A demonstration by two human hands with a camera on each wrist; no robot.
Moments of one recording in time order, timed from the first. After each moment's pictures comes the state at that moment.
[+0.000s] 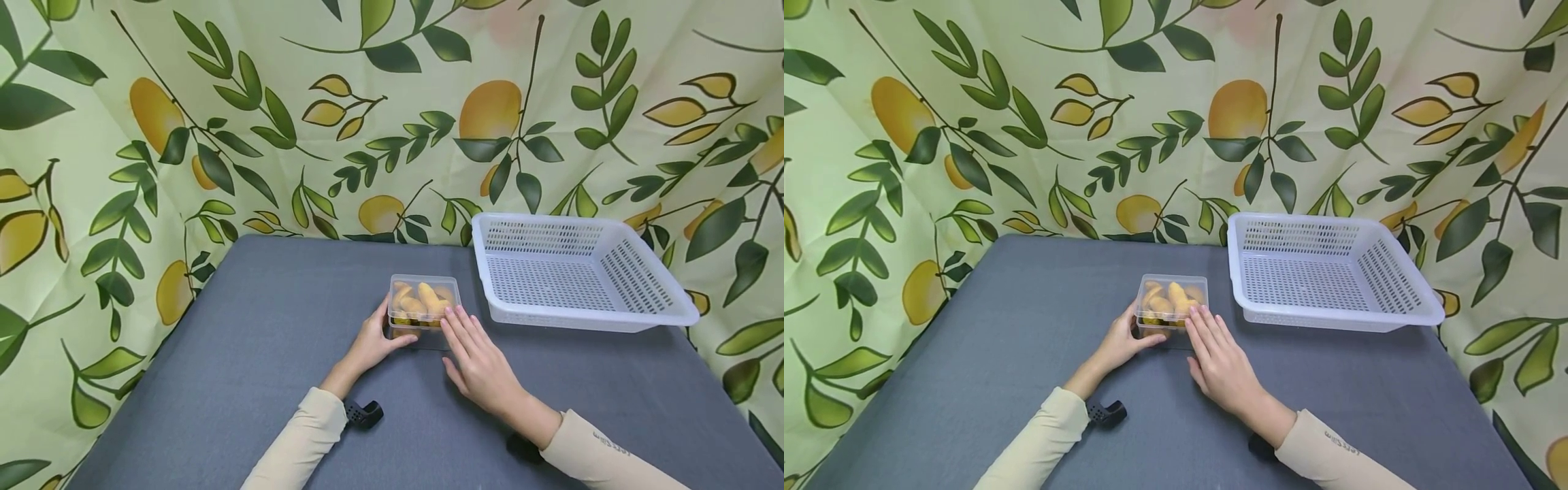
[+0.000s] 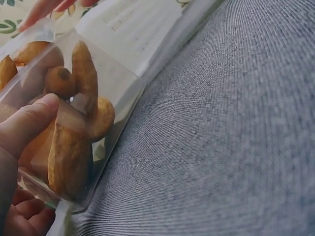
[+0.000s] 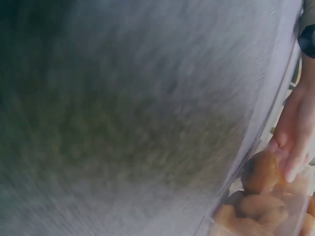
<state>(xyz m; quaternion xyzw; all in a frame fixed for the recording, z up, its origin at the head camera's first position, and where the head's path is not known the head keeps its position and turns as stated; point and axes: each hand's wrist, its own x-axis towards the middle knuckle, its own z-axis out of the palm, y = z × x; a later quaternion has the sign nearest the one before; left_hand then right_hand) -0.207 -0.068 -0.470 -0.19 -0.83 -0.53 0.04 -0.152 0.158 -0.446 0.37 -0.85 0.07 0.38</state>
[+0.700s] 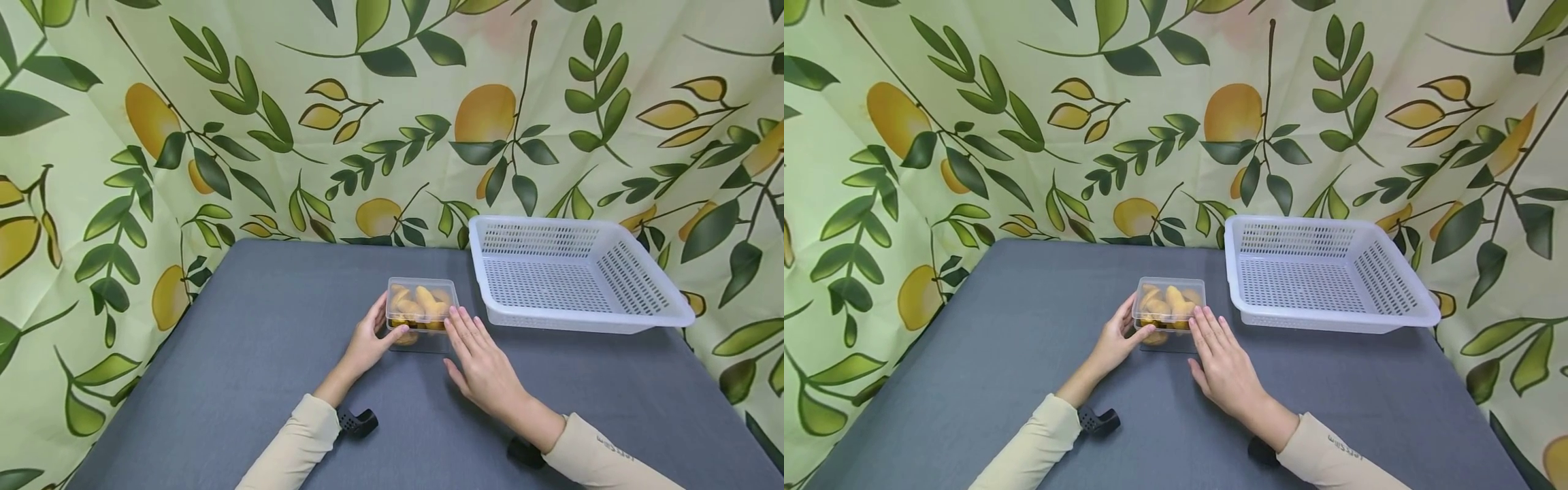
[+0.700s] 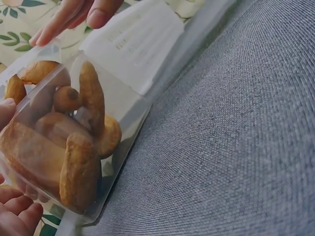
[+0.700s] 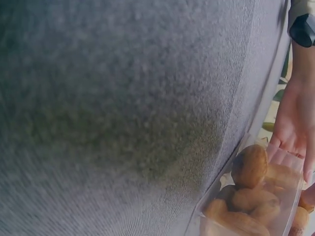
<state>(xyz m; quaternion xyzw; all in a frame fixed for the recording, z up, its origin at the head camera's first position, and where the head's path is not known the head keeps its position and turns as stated) -0.201 -0.068 -0.461 -0.17 -0.78 -0.60 0.04 -0.150 0.163 -0.443 0.35 -0.85 0.08 0.38</state>
